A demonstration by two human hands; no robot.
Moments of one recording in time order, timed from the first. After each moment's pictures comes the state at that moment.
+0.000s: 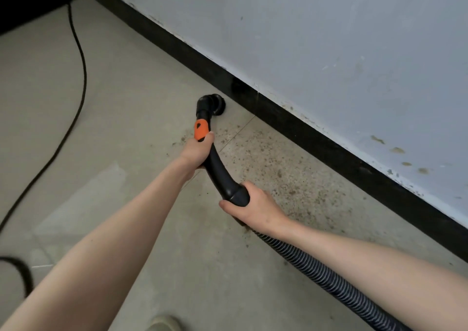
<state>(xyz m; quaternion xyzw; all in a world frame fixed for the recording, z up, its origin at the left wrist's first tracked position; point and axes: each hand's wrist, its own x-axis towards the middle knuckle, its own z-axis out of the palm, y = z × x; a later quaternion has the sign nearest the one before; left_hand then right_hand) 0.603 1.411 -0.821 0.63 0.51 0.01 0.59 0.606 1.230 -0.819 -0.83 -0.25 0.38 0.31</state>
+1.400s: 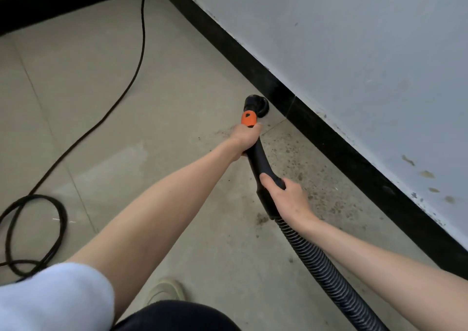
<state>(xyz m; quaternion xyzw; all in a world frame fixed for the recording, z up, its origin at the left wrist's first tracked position) 0.616 1.392 -0.809 0.61 0.49 -0.01 0.62 0.603 1.222 -0.796 -0.85 -0.13 0.37 0.35</state>
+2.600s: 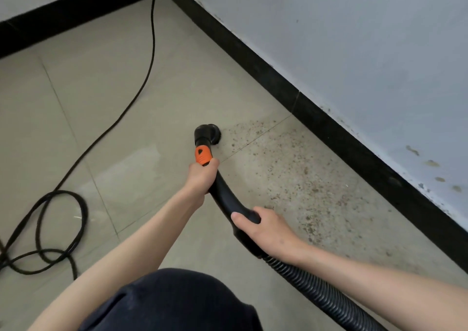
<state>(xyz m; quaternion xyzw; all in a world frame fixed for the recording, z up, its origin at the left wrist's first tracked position) 0.490 1.370 -0.812 0.50 0.63 0.08 0.59 0.539 1.200 -0.781 -0.79 -0.26 0.48 0.29</state>
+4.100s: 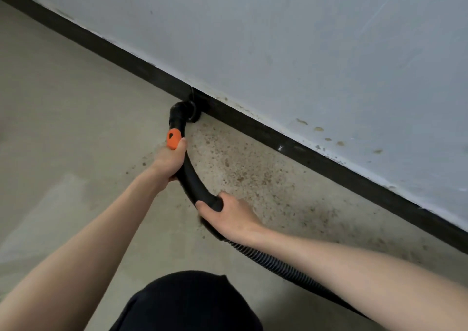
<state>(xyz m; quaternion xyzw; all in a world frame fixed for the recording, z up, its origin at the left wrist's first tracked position) 0.636 1.348 -0.813 0.65 0.51 -0.09 0.56 0.608 1.176 -0.783 -0.86 -0.14 0.42 0.27</state>
